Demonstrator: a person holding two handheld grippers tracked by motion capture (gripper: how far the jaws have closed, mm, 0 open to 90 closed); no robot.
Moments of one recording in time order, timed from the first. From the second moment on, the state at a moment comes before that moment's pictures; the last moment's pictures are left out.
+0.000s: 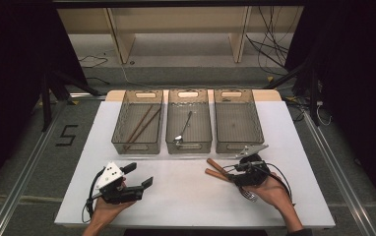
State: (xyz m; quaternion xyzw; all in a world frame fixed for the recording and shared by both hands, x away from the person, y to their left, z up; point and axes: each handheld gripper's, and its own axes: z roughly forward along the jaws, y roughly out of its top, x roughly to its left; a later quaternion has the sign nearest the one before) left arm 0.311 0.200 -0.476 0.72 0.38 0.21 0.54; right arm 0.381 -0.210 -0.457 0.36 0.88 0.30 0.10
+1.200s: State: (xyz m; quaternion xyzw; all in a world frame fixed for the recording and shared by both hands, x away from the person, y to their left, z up) left arm 0.310 0.199 -0.476 0.73 0.38 0.21 0.54; right arm 0.386 -0.193 -0.466 0.35 0.90 0.26 0.07
